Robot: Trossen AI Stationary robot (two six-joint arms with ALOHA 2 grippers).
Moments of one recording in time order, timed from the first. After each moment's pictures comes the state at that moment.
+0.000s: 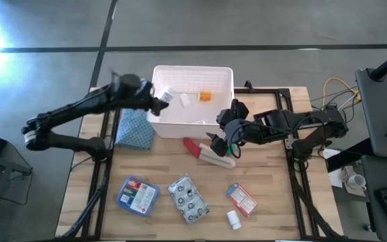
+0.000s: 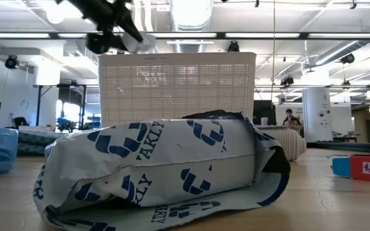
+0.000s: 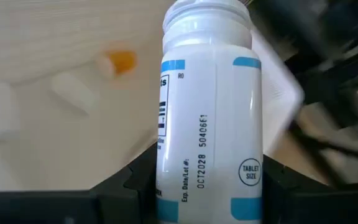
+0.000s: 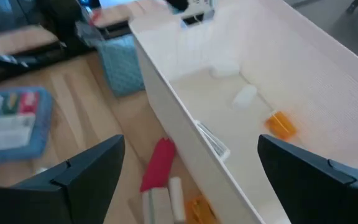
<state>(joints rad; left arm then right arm) 0.47 1.09 1.10 -0.57 0.10 -0.57 0.20 1.58 1.76 -1.01 0.59 0.52</state>
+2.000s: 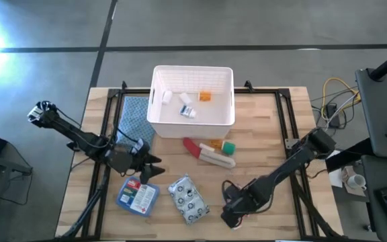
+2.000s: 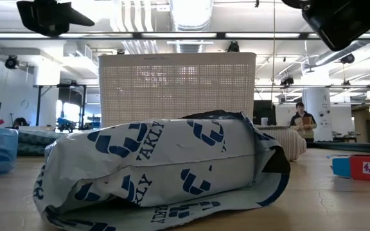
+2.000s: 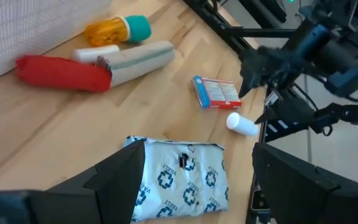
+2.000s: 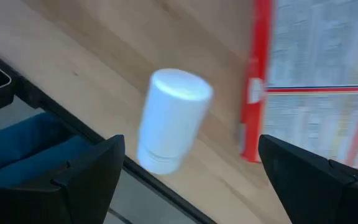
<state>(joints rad) -0.51 0.99 0.84 -0.40 -0.43 -1.03 0.64 1.86 1.30 -0.73 -0.18 1.59</state>
